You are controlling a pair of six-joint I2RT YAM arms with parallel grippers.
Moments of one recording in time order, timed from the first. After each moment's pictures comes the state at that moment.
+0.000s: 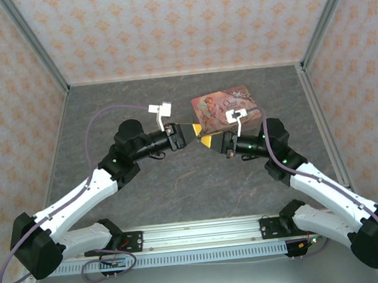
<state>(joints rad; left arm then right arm) -0.65 1.14 0.87 0.24 0.50 -0.87 0.58 0.93 0.65 0.26 -0.73 0.85</state>
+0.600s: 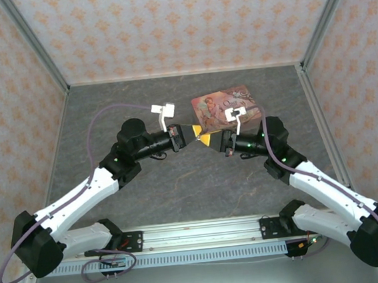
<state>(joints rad) -0.65 1.15 0.88 0.20 0.50 -0.83 0.58 0.93 0.67 0.25 -0.72 0.84</state>
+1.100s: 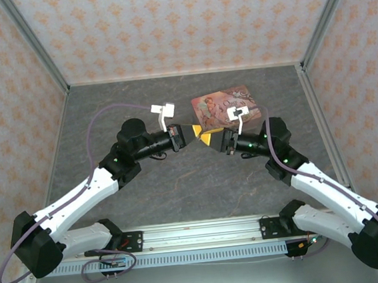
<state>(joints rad) -0.66 1.14 0.88 0.19 0.49 -0.83 0.58 0.93 0.67 0.27 -0.69 0.85</state>
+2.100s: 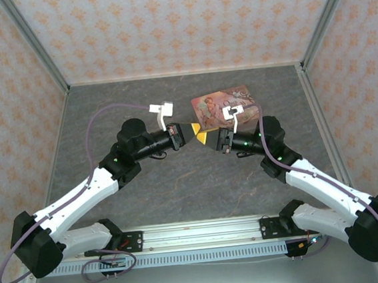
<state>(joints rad) -0.66 1.14 0.88 0.19 0.44 -0.83 0.60 0.99 0.67 0.34 -0.70 0.89</state>
